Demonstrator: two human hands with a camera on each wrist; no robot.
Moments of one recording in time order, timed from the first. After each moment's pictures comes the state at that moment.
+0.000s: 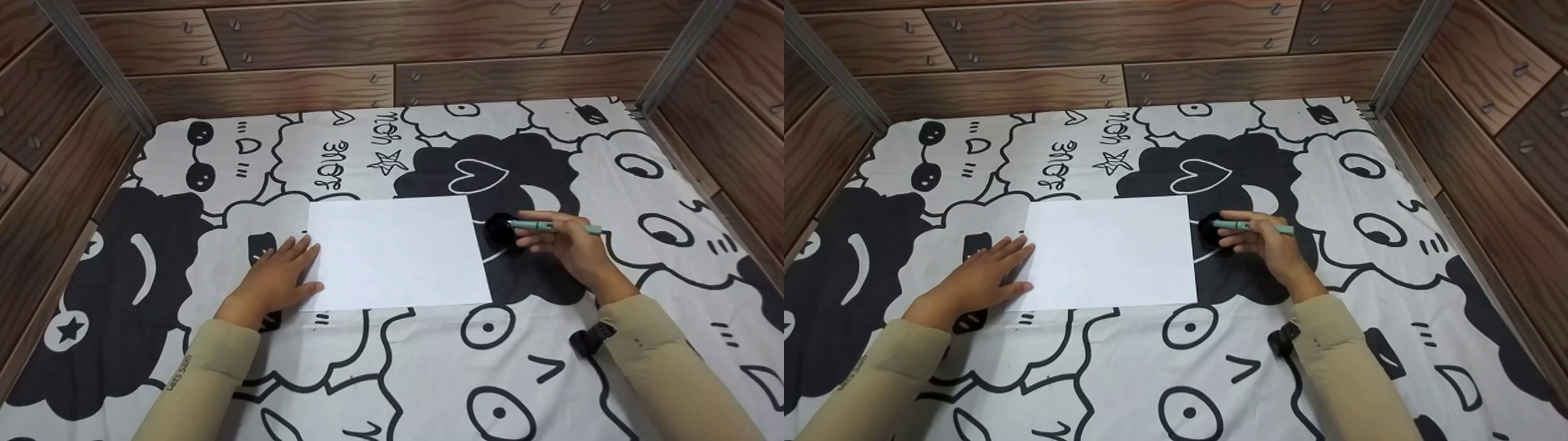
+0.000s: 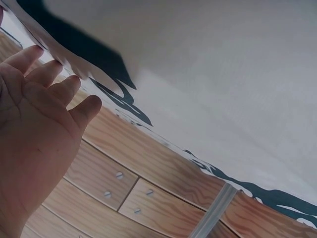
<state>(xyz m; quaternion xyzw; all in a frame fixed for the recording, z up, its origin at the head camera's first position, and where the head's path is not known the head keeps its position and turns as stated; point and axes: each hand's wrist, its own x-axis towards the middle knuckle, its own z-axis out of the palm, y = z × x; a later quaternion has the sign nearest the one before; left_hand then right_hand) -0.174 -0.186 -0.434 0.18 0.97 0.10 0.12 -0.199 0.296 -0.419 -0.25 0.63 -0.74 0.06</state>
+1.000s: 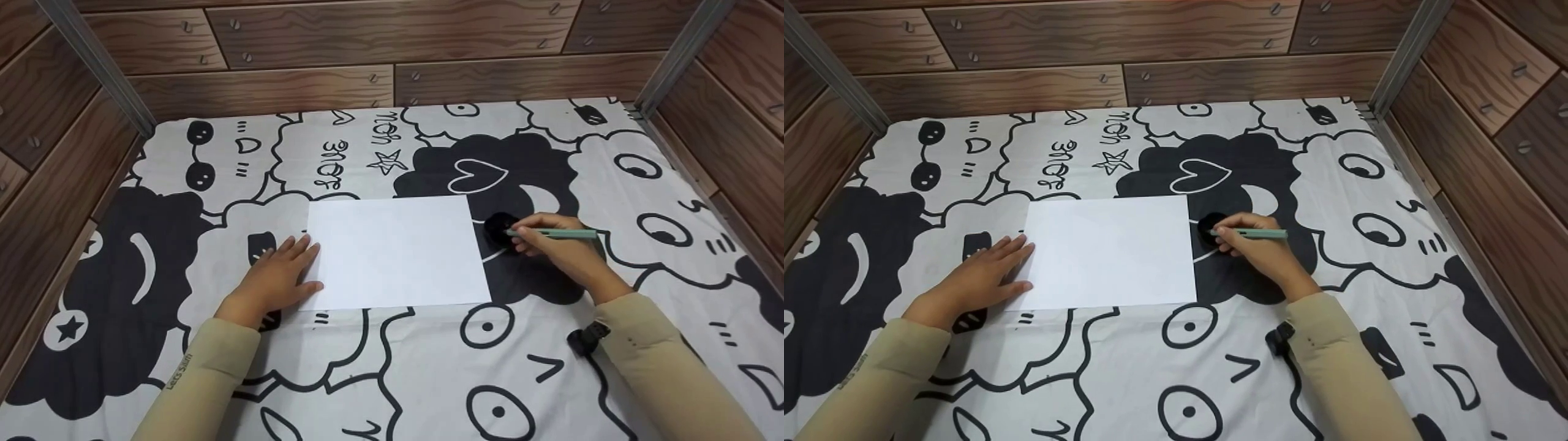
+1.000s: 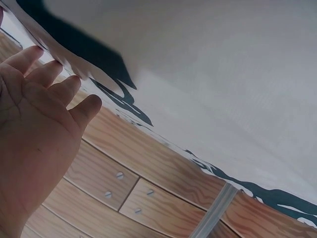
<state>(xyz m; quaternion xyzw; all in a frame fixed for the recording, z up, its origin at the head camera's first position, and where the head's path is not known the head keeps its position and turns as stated) -0.175 -0.187 -0.436 0.19 0.97 0.10 0.11 -0.196 0.281 -0.414 -0.12 0.79 -0.60 0.02</state>
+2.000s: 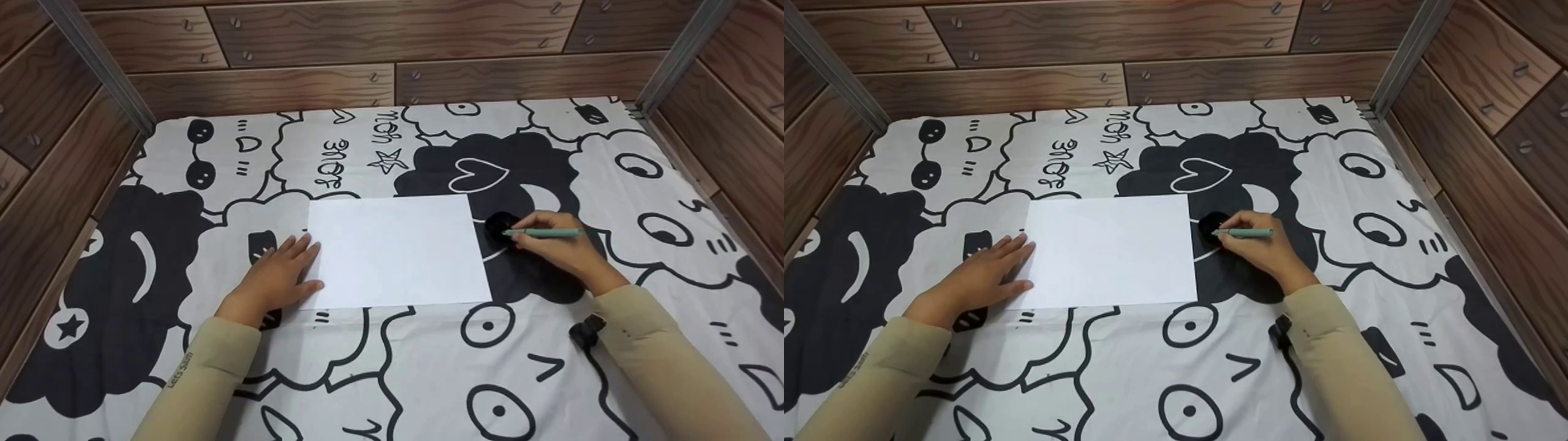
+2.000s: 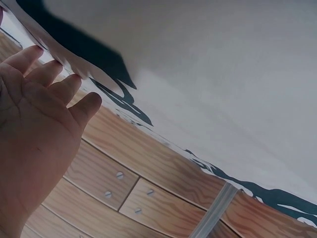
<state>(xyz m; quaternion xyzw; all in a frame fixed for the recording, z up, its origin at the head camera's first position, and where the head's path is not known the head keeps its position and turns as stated) -0.175 -0.187 -0.435 0.19 0.97 0.10 0.12 -0.193 0.268 -0.397 -0.16 0.85 -0.51 -0.03</state>
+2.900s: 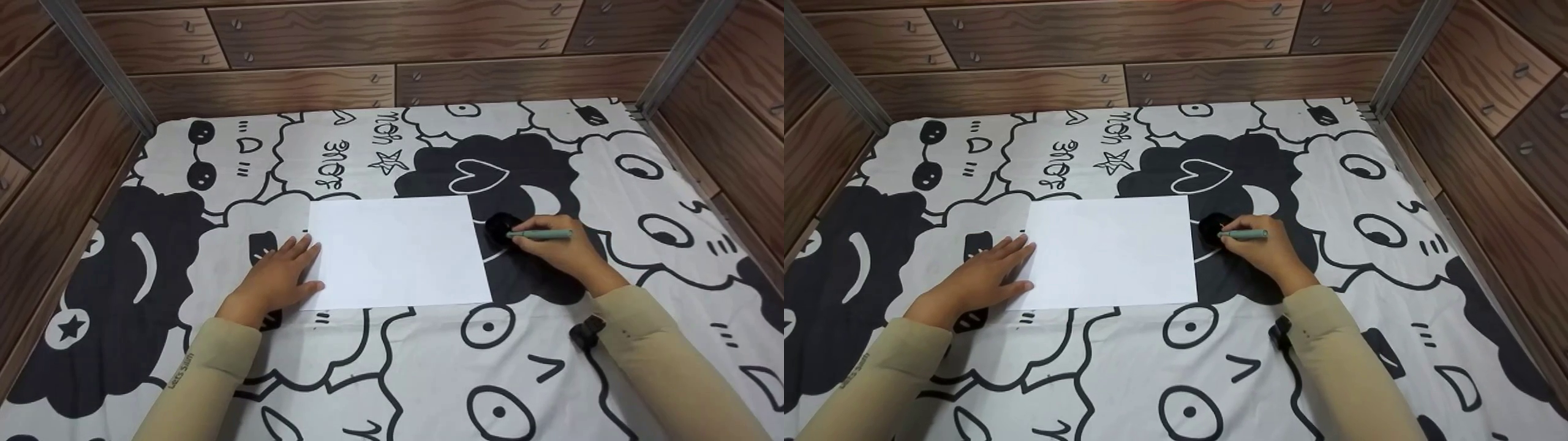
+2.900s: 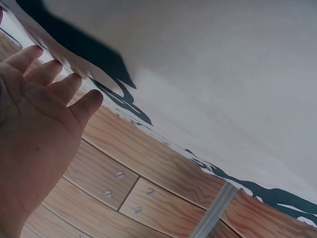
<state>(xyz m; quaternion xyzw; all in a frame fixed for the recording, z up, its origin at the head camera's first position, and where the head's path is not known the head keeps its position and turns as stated) -0.174 -0.186 -0.433 0.19 0.97 0.11 0.12 -0.210 0.286 -0.426 -0.15 0.90 -0.40 -0.08</state>
